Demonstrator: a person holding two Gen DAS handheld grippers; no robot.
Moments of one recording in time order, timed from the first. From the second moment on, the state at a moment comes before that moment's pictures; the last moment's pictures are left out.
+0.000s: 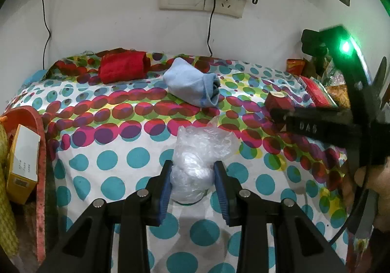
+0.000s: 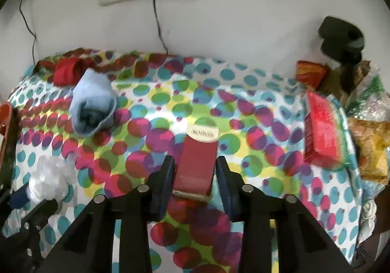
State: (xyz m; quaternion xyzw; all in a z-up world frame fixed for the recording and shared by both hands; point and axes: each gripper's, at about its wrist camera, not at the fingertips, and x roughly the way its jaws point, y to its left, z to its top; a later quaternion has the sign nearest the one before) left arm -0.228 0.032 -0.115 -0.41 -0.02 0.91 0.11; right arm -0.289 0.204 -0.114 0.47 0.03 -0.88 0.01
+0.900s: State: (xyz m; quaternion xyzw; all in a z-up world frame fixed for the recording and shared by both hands) left arm -0.226 0.028 -0.114 -0.39 -0.02 0.92 0.08; right arm -0.249 0.229 -0.113 0.40 0.00 -0.91 0.04
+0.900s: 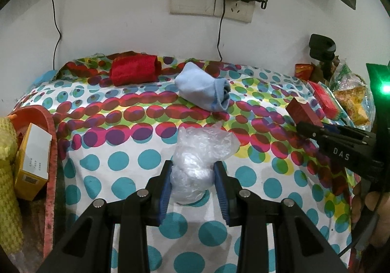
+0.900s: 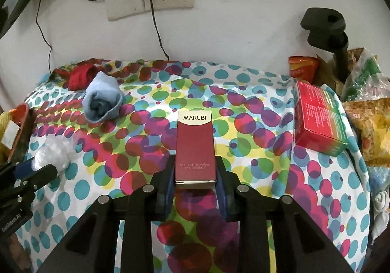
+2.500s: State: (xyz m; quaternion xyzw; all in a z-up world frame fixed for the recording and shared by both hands) left arm -0.164 -0.033 -0.019 -0.34 -0.01 0.94 0.00; right arm -0.250 0.229 -0.106 0.41 -0.02 -0.91 0.04
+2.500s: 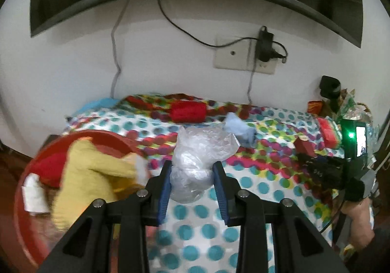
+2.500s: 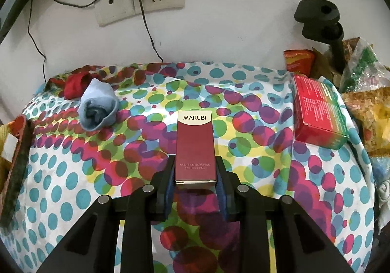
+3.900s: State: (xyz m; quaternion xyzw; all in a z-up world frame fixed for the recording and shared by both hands) left arm -0.181 -0.264 -0.068 -0.46 -0.06 0.87 -0.16; right arm -0.264 0.229 -0.114 0.43 -0.01 -0.90 0.03
